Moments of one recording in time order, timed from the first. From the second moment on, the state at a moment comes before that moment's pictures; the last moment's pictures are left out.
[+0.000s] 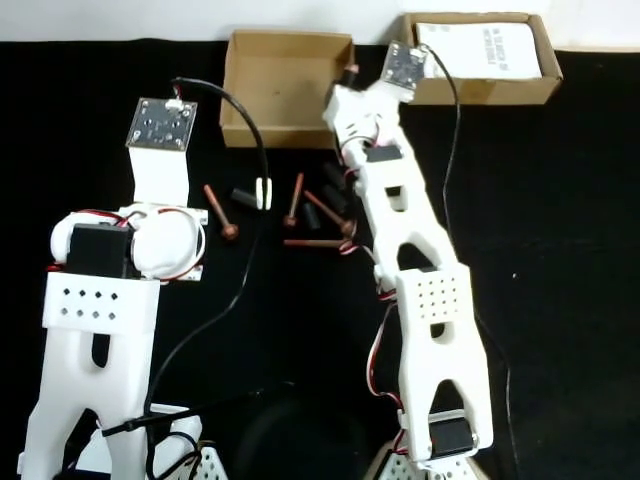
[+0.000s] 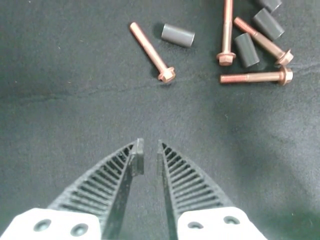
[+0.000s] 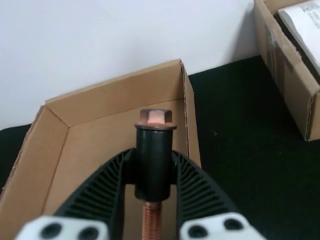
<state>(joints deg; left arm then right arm) -0.5 -35.4 21.9 85.3 1.8 -16.2 57.8 -39.8 11.1 -23.0</state>
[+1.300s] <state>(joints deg) -14.3 -35.4 21.9 87.6 1.8 -18.5 32.4 -52.3 99.4 -14.9</state>
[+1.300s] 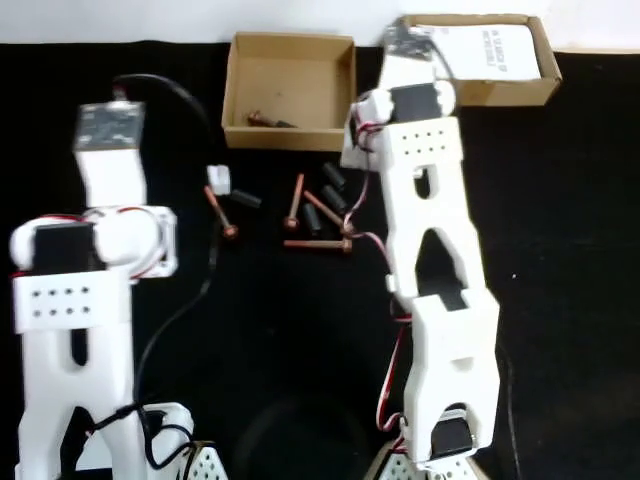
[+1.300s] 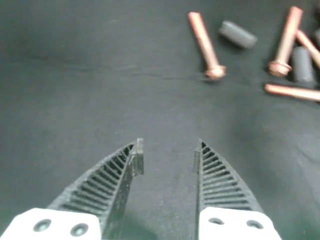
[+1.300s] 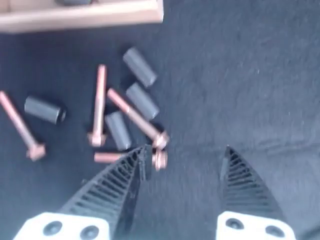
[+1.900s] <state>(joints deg) -19.5 -35.2 37.5 82.3 -2.6 -30.2 37.1 -32.2 90.2 -9.0</state>
